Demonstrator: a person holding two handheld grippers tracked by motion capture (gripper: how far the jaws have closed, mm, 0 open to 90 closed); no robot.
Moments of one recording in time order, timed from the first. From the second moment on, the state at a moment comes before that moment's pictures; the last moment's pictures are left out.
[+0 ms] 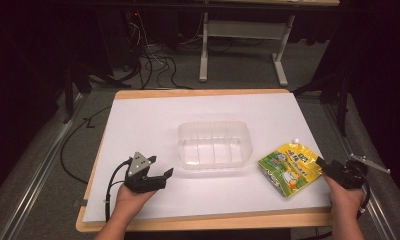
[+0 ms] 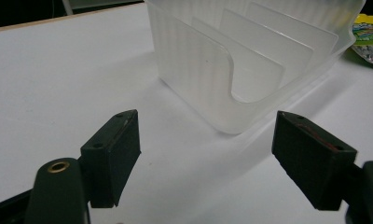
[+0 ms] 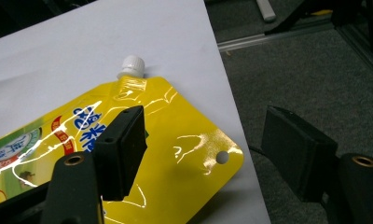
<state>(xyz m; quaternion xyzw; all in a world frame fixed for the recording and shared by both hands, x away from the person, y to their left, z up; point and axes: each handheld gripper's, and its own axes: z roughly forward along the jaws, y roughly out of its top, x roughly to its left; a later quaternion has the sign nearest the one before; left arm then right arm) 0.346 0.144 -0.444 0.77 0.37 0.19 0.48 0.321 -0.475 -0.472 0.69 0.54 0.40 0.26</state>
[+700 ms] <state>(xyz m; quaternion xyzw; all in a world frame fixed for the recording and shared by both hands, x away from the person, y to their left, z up) 0.345 0.137 -0.446 0.78 0.36 0.18 0.48 0.313 -0.461 -0.462 0.66 0.54 0.48 0.21</state>
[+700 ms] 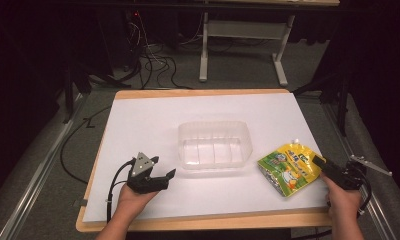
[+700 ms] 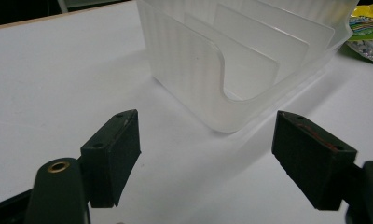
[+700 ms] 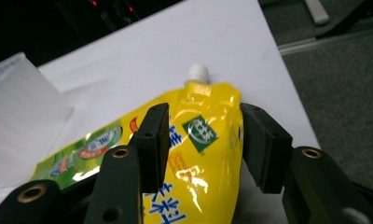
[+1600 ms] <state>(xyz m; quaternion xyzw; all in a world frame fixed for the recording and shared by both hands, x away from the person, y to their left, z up) 0.345 0.134 -0.442 0.78 0.36 0.18 0.49 0.326 -0.466 -0.480 0.70 0.55 0.43 0.13</state>
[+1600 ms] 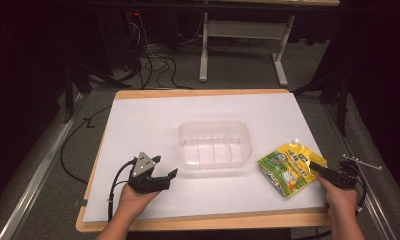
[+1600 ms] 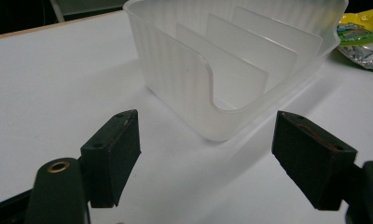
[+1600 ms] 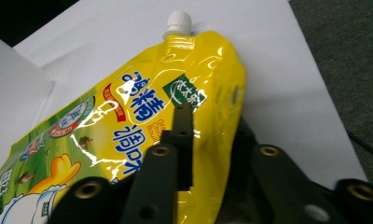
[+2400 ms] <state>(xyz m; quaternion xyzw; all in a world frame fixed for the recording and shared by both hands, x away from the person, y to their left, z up) 0.339 0.137 -0.438 0.76 0.37 0.18 0.50 0.297 -0.428 -0.413 0.59 0.56 0.53 0.24</state>
